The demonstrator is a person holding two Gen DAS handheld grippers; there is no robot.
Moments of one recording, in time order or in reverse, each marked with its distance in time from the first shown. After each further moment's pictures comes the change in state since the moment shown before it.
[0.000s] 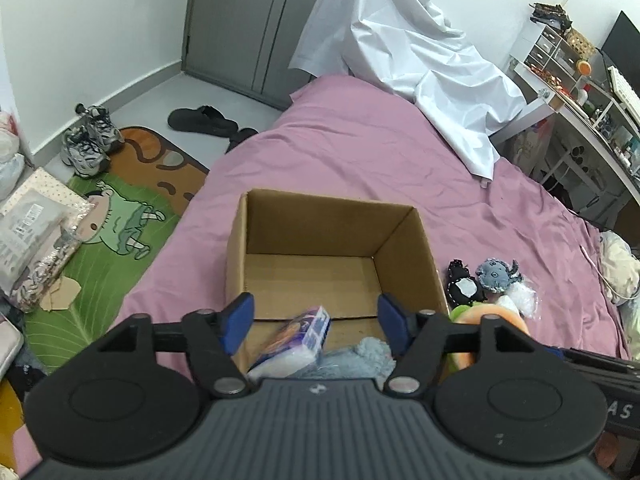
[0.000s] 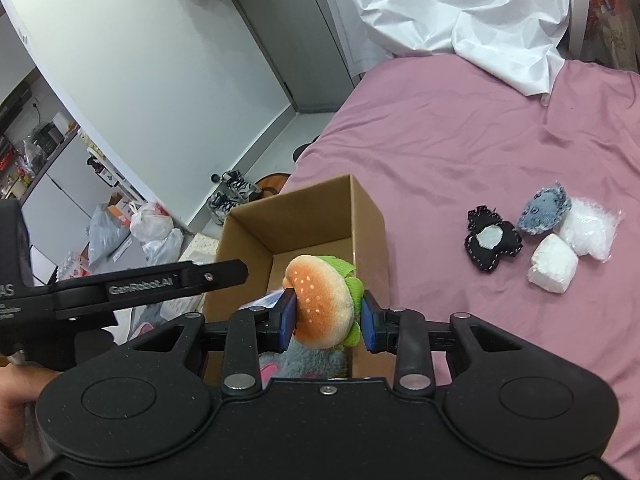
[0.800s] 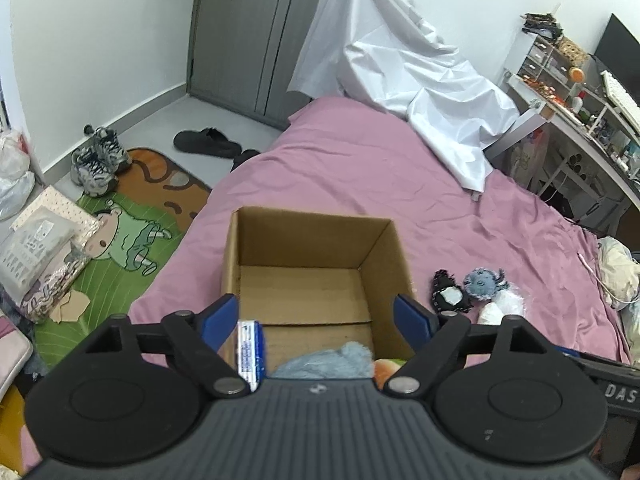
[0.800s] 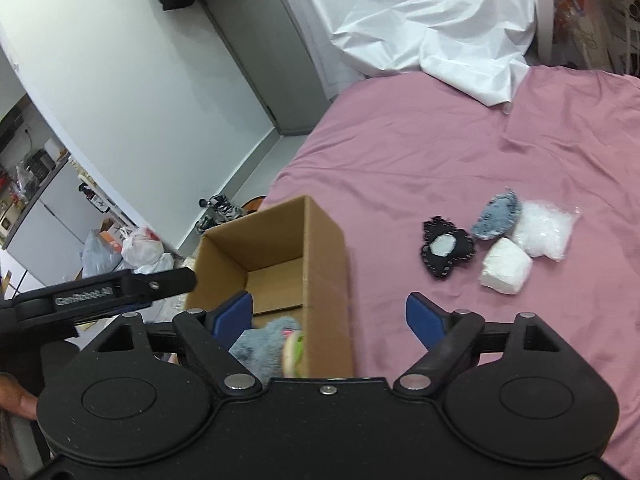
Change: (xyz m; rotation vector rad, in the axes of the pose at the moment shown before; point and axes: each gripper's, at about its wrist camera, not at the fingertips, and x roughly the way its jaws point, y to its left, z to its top) left arm -0.025 -0.026 -0.003 0.027 -0.067 0.019; right arm -0.028 -0.038 -0.005 0.050 -0.073 -0.024
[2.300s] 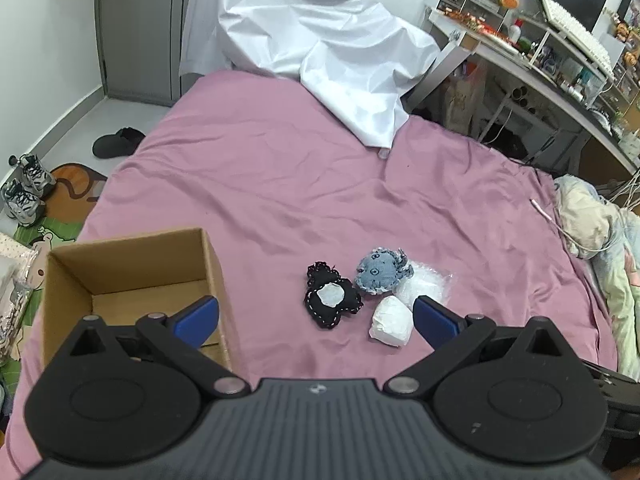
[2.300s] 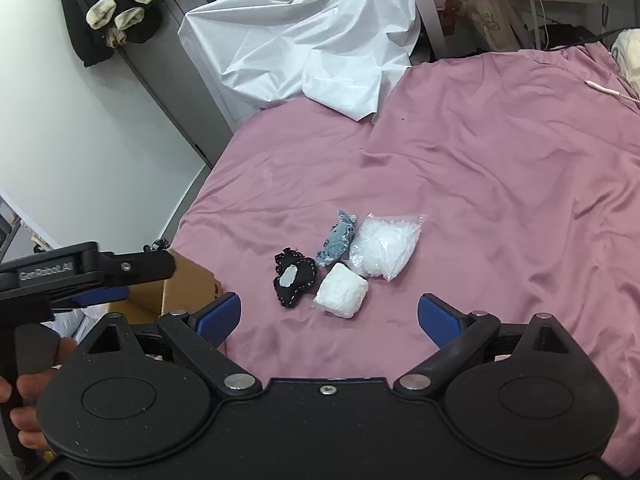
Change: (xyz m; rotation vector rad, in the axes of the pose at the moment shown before) left arm 0.062 -0.137 0.018 0.164 0.130 -0.101; right arm -0.032 -0.122 0.010 0.159 -0.060 -0.116
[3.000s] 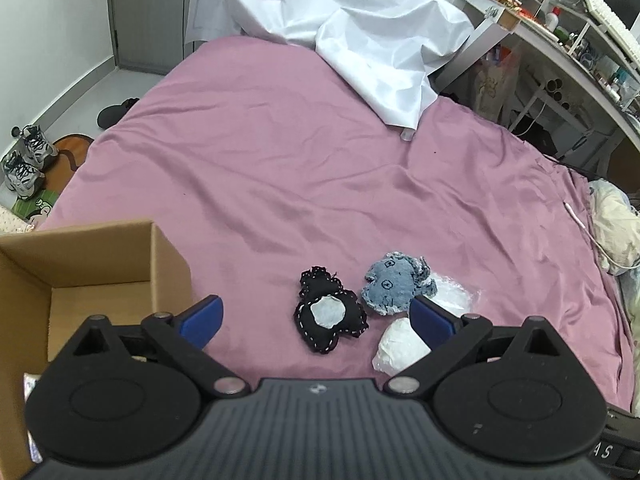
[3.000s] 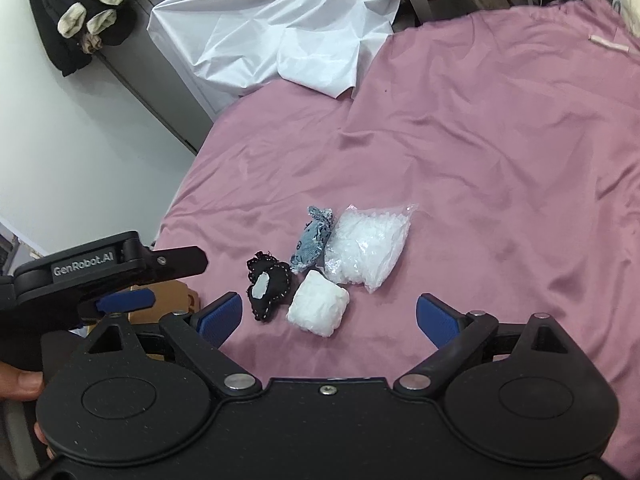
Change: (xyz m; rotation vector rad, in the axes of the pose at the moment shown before) left arm 0.069 -0.011 0.013 -0.067 0.063 0.053; right arm 0.049 -0.031 0.010 0.086 0.064 0.026
